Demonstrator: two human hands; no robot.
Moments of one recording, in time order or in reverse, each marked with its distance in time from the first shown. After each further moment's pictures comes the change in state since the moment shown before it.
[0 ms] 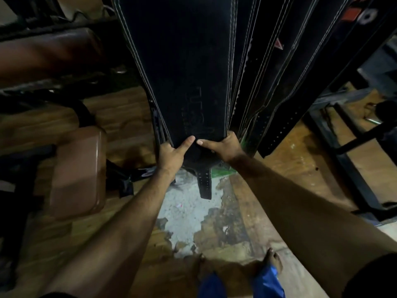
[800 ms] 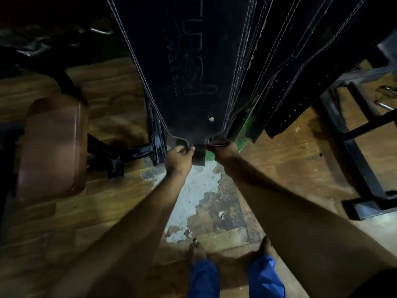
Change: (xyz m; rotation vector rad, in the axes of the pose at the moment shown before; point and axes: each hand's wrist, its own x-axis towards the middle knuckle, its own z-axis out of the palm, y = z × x) left_hand -0.011 -0.149 0.045 0.228 0.050 -0.332; right_hand -0.010 0.150 0.019 -0.127 0.110 0.592
